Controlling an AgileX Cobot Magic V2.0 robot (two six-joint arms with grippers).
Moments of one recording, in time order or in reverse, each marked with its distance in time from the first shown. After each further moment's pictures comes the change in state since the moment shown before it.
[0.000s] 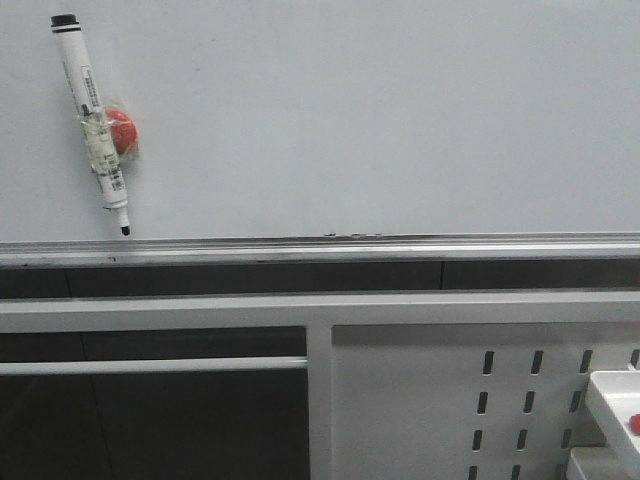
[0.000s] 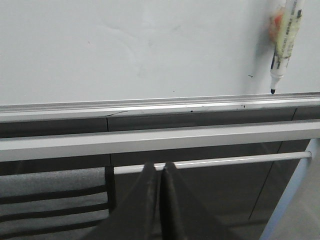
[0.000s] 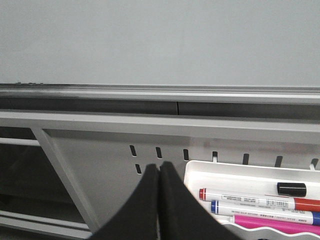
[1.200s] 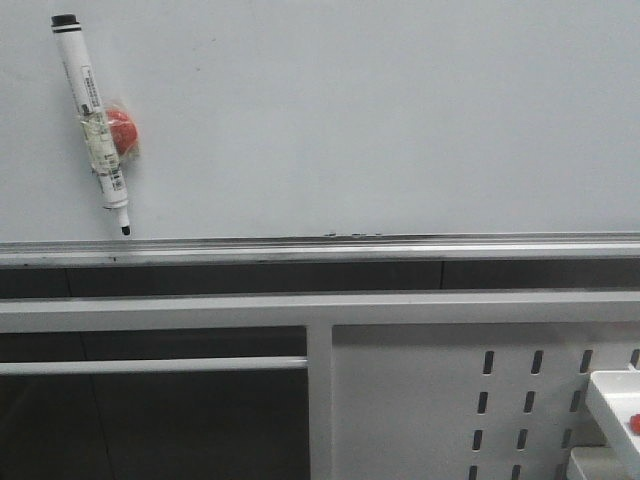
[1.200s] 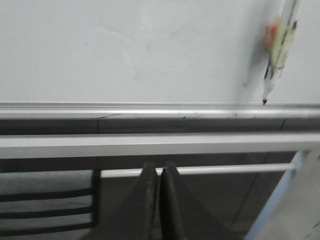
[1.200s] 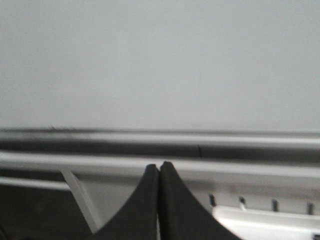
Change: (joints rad) left arm 0.000 0.000 0.000 -0.133 -0.033 0.000; right arm 0.000 0.000 0.000 0.076 -0.212 0.000
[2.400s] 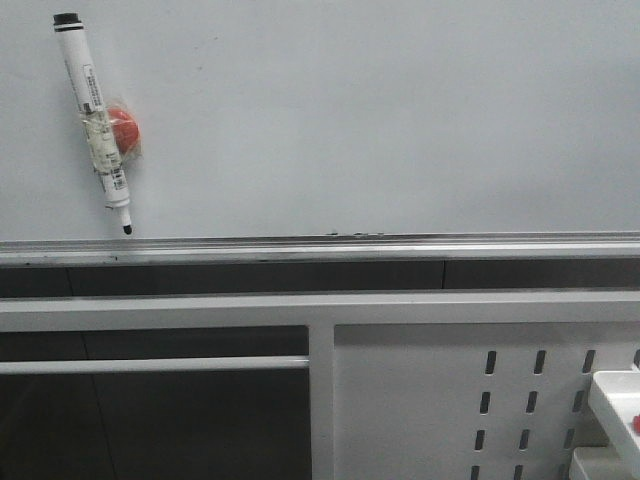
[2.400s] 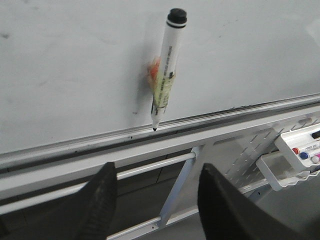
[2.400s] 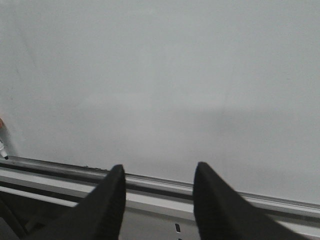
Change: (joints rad) left arm 0.000 0.584 -0.383 -0.718 0.196 0.785; right arm 0.000 0.322 -0.346 0.262 0.127 -0.324
